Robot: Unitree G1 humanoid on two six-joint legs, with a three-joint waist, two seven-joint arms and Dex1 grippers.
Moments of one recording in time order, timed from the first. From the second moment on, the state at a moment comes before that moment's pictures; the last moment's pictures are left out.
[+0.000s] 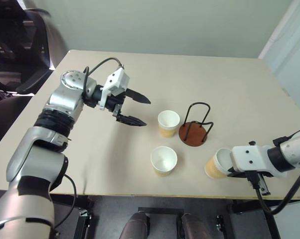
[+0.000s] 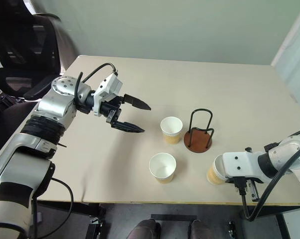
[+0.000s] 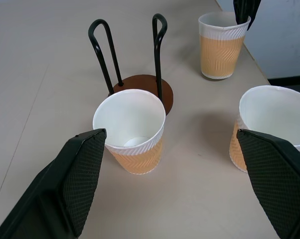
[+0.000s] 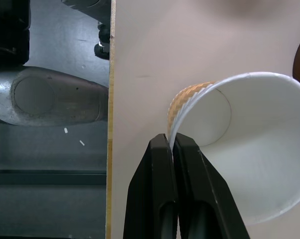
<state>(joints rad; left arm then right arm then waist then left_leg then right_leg) -1.17 0.76 -0.49 0.71 -0.52 0.02 -1.58 -0.21 -1.39 0.08 -0.65 0.31 0.59 1.29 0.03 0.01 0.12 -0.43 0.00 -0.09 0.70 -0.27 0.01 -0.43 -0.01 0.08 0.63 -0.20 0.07</state>
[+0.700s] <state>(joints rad) -1.17 0.76 -0.48 0.75 -0.52 0.01 -1.58 -0.53 -1.47 0.04 -0.27 0.23 0.43 1.40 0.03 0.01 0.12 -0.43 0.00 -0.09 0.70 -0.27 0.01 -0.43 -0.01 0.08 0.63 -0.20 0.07</state>
